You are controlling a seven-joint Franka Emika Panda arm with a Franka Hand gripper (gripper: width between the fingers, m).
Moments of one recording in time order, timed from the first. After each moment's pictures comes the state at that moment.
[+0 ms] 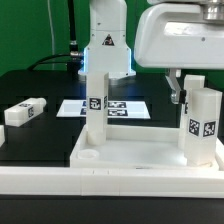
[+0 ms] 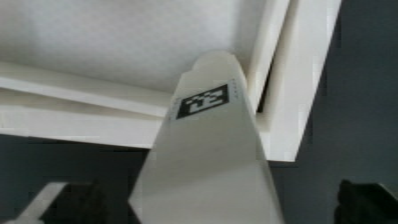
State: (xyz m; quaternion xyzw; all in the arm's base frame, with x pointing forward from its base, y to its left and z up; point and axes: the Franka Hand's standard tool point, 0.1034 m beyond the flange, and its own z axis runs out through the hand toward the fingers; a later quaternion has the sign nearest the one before) arm 0.639 0.094 0.118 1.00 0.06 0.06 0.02
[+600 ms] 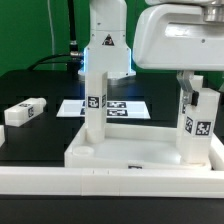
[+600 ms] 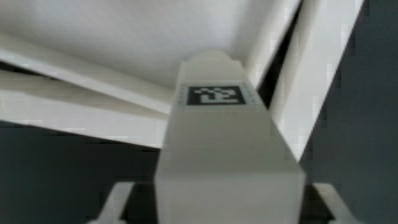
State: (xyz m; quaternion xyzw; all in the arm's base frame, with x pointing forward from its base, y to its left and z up) arm 0.638 0.092 0.115 1.00 0.06 0.06 0.02
